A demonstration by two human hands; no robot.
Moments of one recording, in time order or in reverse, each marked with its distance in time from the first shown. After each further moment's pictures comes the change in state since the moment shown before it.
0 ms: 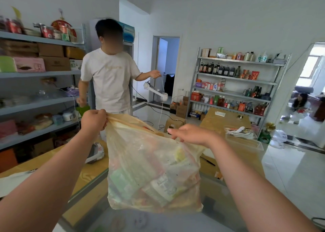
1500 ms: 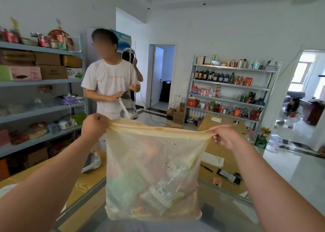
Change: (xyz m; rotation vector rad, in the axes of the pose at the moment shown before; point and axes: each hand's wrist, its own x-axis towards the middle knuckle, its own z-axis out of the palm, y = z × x) left_hand 0.021 -0.005 0.003 0.283 -0.045 0.193; right_hand -0.009 0.075 -0.047 0.844 0.593 0.470
